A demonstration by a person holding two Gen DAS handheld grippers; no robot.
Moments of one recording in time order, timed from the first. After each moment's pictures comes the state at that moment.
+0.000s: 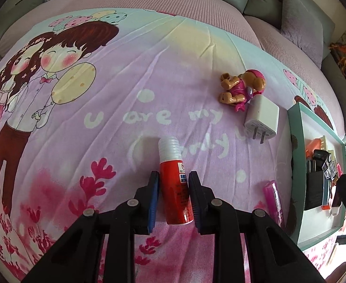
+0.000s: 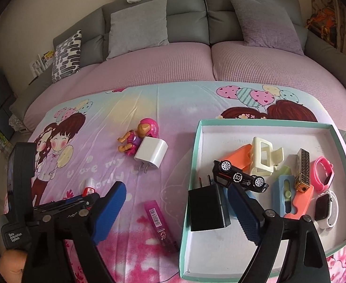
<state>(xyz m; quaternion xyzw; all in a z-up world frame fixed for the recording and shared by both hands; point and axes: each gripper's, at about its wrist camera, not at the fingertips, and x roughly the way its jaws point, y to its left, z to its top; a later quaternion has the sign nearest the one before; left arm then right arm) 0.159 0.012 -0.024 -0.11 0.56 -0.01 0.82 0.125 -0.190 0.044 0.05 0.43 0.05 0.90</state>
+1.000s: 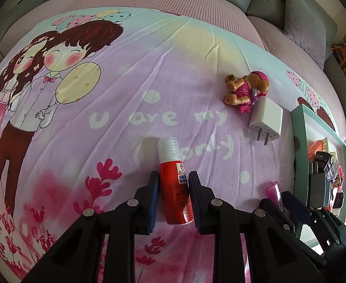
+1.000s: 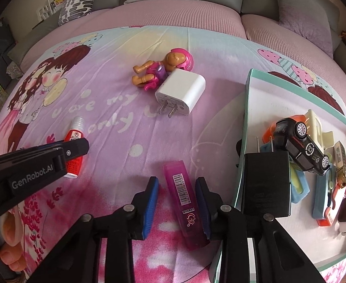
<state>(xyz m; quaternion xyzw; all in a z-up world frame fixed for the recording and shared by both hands) 0.160 0.013 -0.024 -0.11 0.57 -0.01 0.82 0.141 -0.137 -0.025 -0.05 0.54 0.07 0.84</state>
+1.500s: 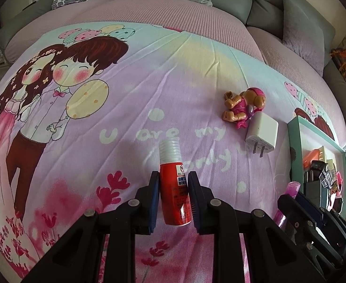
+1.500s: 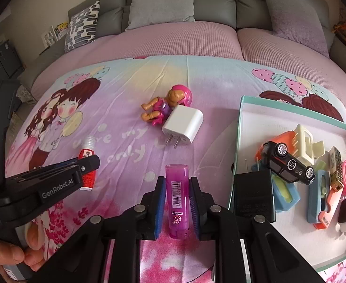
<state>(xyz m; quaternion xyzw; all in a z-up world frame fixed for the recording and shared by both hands) 0.157 0.018 -0.001 -0.10 0.53 0.00 0.84 0.134 -0.151 0.016 0.02 0.48 0.09 0.88</state>
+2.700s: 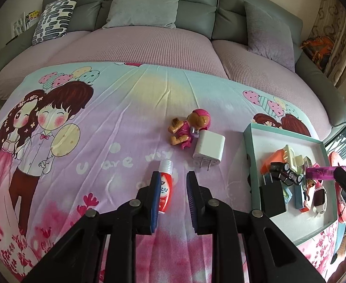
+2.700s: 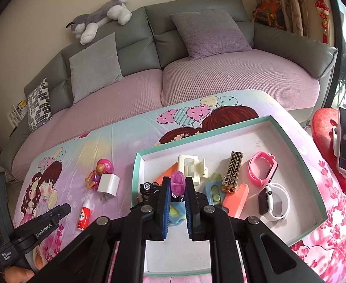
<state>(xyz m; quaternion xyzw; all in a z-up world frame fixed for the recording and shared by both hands) 0.148 -0.032 0.036 -0.05 0.48 -0.05 0.88 0.092 -0.289 0.077 0.15 0.38 -0.06 0.91</state>
